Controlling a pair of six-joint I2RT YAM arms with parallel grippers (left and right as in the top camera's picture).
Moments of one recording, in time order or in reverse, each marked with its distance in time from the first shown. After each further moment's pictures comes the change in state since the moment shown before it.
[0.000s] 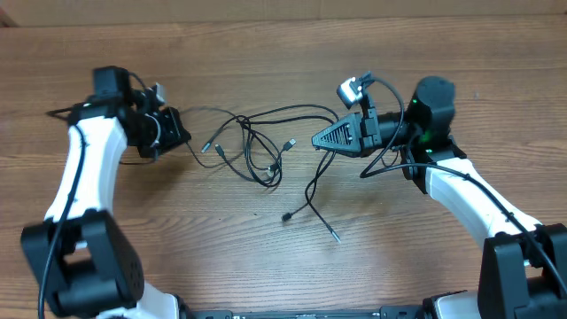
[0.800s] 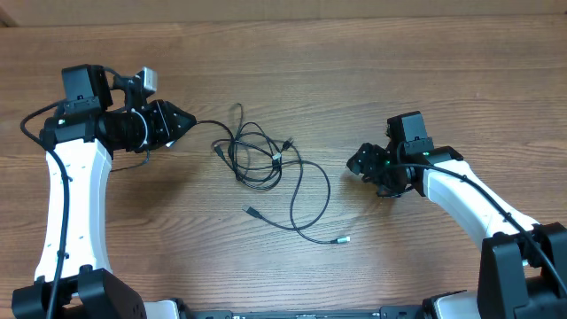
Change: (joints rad) left arm 0.024 -0.193 0.000 -0.040 0.188 0.035; right arm 0.017 0.000 -0.016 -1.057 1.258 -0.537
